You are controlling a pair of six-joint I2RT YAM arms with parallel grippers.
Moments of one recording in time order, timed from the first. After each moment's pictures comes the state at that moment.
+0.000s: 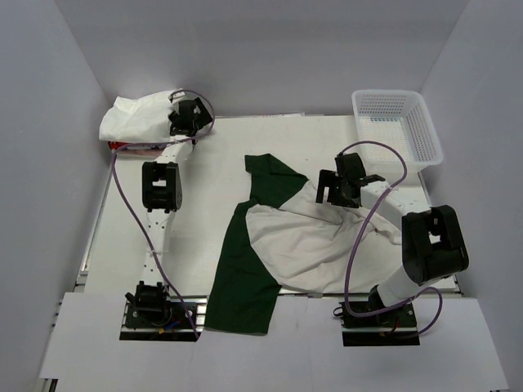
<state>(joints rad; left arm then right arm) -0.09 2.77 2.38 0.00 -0.31 -0.48 0.31 1.57 0.94 -0.35 0.04 0.37</state>
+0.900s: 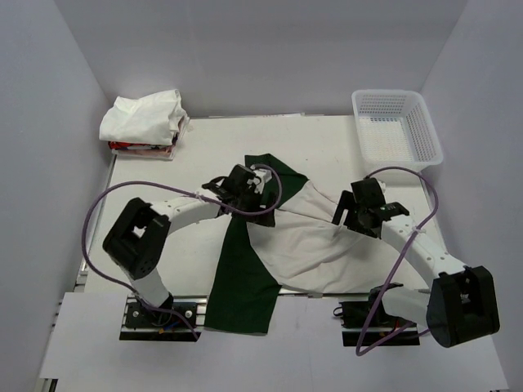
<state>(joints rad) -0.66 1.67 1.04 -0.27 0.26 -0.32 0.31 1.17 0.69 -0.55 0.17 0.55</state>
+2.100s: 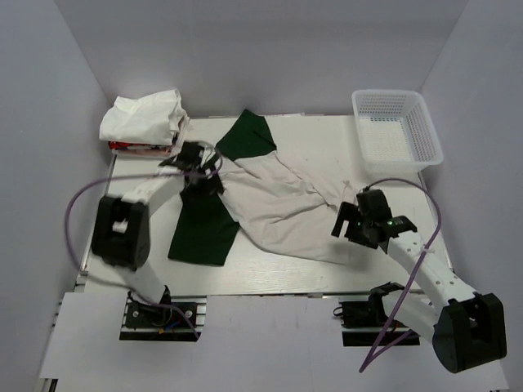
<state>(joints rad) -0.26 1.79 1.24 -0.53 -0.03 -0.56 0.31 1.00 0.61 -0.61 0.05 0.53</state>
